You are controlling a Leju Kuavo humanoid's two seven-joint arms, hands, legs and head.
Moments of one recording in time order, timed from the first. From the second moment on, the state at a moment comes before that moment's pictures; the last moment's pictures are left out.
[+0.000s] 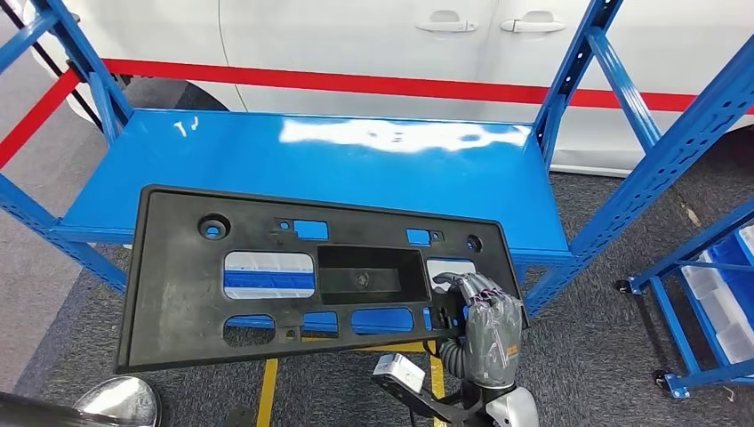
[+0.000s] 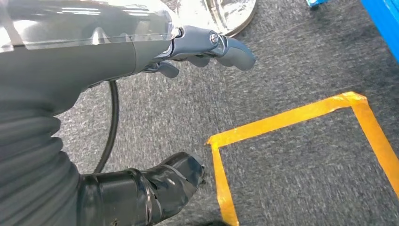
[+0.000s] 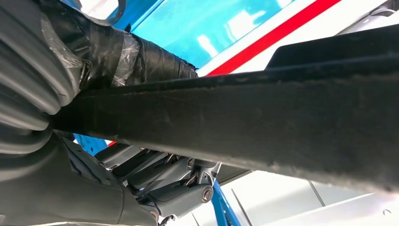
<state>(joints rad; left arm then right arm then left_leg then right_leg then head) -0.07 -0.23 0.81 -0.20 -1.26 0.41 -0.39 0.03 -0.03 0.61 -1.60 1.14 -0.68 -0.09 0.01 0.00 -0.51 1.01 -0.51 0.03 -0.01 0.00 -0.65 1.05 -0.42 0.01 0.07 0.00</state>
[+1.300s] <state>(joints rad) -0.08 -0.23 0.82 -0.20 -1.27 0.42 -0.39 0.04 -0.03 0.60 -1.60 1.13 -0.68 -0.10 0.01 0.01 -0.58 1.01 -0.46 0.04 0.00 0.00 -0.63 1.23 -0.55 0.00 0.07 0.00</state>
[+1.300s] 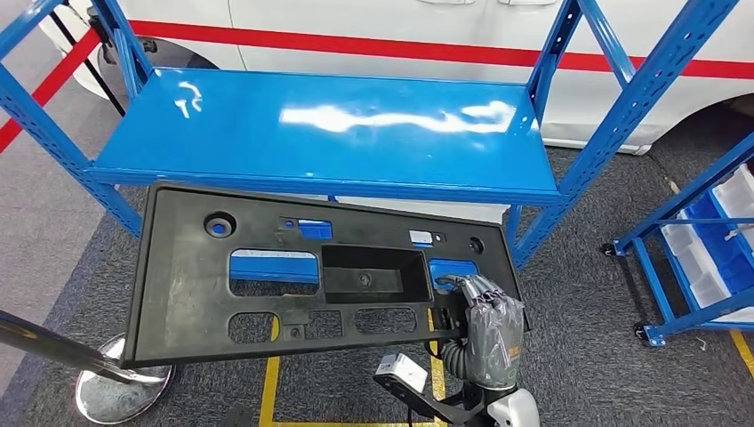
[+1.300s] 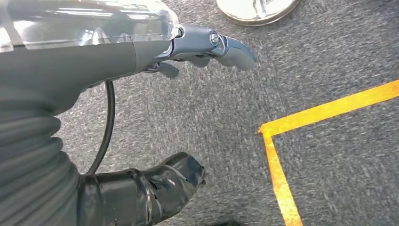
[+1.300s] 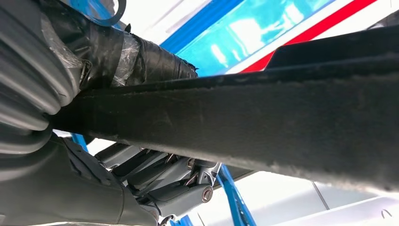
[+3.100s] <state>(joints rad) -0.07 -0.23 0.82 -0.20 -1.28 0.42 -0.40 0.06 -0.03 0.59 -1.59 1.04 -0.66 -0.13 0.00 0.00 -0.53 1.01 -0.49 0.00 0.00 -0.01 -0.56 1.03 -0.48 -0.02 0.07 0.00</state>
